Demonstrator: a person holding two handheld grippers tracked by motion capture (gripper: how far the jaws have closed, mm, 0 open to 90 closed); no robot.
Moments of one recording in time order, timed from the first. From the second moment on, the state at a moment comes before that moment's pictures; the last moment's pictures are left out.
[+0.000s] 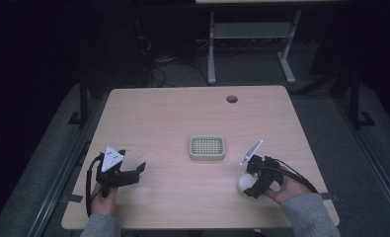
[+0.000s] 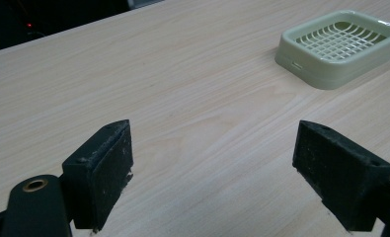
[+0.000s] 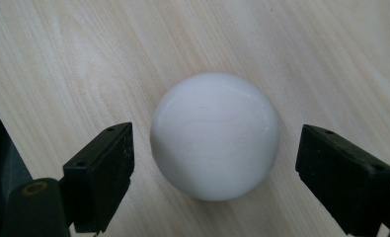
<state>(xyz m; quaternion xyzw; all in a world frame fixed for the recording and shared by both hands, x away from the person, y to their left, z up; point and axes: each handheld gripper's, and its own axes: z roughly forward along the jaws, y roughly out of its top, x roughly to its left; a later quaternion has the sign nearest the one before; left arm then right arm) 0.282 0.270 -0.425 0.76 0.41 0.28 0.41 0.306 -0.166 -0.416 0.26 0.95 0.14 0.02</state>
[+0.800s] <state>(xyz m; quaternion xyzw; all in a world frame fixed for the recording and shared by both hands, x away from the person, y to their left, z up) 0.282 0.269 -0.425 0.76 0.41 0.28 0.41 0.314 -0.148 -0.443 0.25 0.96 0.09 0.01</state>
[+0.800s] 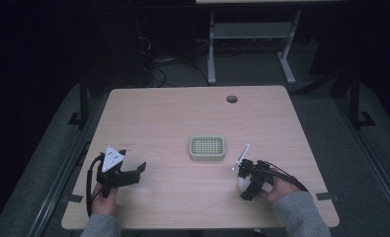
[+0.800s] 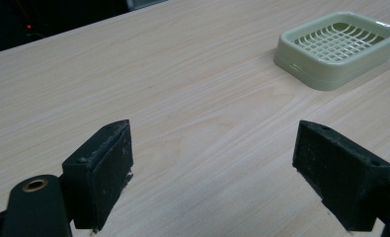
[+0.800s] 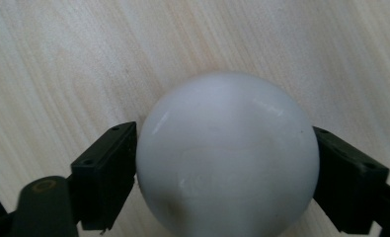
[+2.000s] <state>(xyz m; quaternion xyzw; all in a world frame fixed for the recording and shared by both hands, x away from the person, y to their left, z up) 0.283 0.268 -0.425 0.76 0.41 0.28 0.41 0.334 -0.144 -0.414 0.23 0.97 0.12 0.00</state>
